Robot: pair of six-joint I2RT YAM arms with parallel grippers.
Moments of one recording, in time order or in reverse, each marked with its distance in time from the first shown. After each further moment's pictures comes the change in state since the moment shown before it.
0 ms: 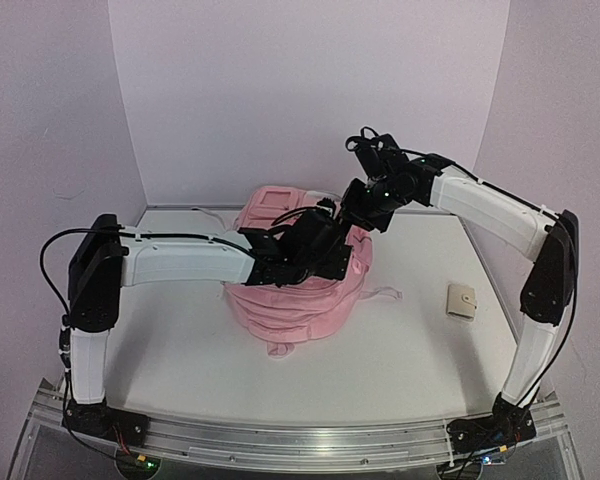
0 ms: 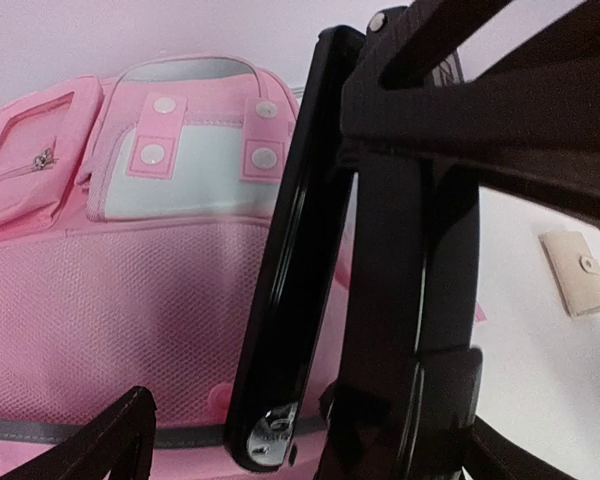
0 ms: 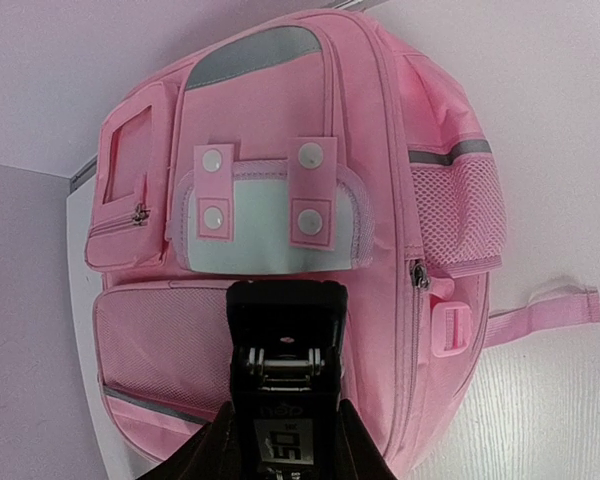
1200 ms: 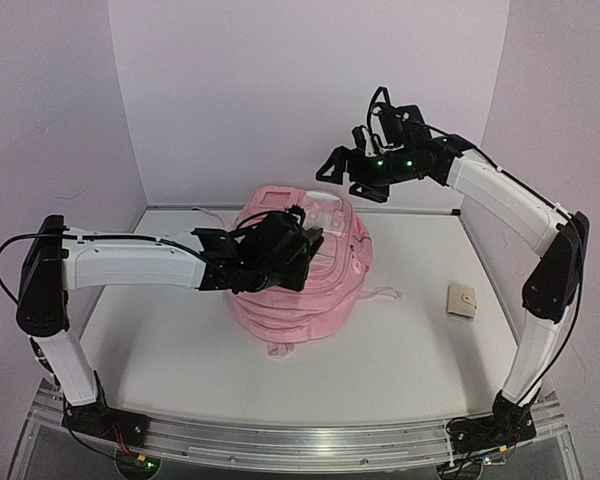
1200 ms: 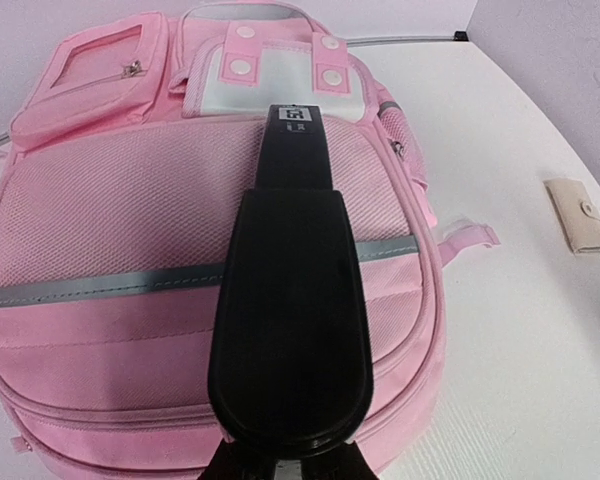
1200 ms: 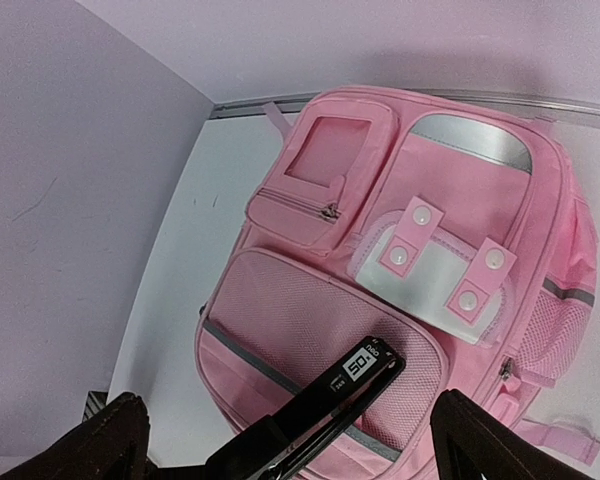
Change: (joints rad) left arm -0.006 -0.251 -0.240 -0.106 0.034 -0.065; right arm -0.083 -0.005 0.134 0.083 -0.360 -0.427
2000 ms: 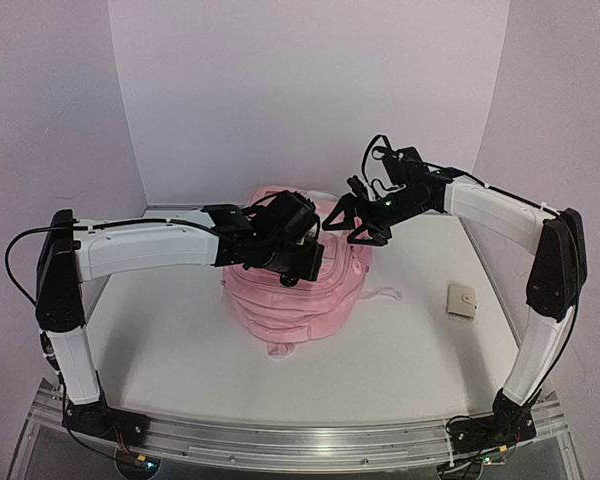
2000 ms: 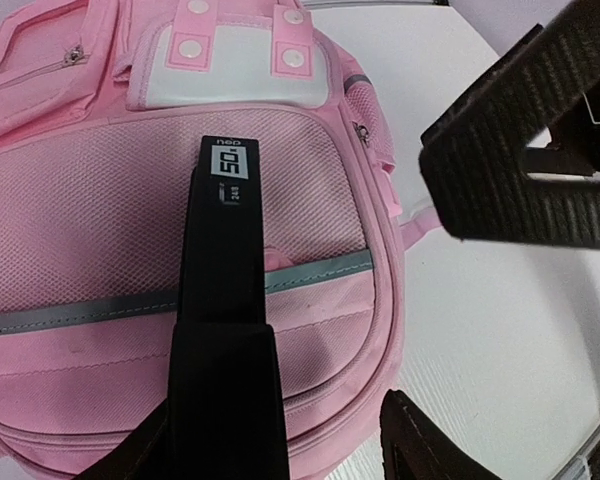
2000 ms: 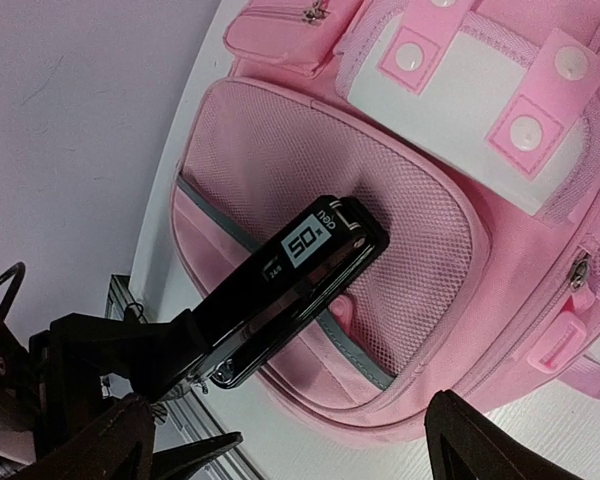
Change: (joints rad) left arm 0.040 0.079 0.198 -0.194 0.158 -0.041; right arm -0.081 -0.018 -0.302 0.049 -0.369 -0.100
